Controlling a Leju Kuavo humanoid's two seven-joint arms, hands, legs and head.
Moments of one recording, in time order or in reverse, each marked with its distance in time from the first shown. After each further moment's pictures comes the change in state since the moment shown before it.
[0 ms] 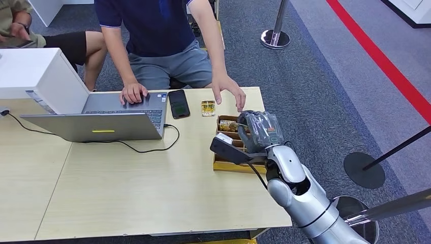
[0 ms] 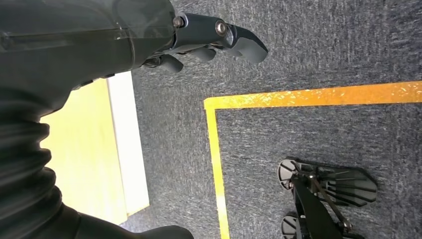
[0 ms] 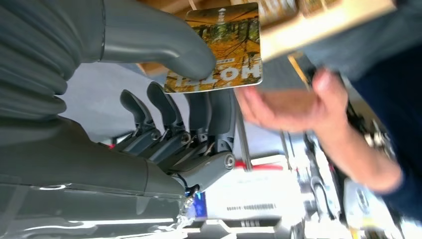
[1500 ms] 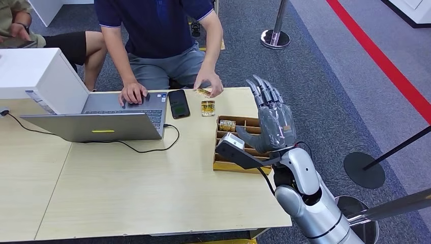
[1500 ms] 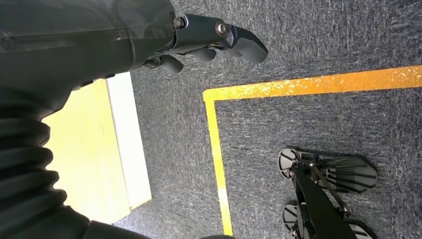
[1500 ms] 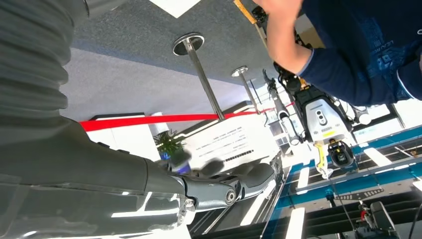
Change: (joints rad) left arm 0.000 -0.009 0.000 0.000 0.005 -0.031 -0.002; right arm 0.066 -0.003 -0.059 -0.205 0.018 -0.132 -0.078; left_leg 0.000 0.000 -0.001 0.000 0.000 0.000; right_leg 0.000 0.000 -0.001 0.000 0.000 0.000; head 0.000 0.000
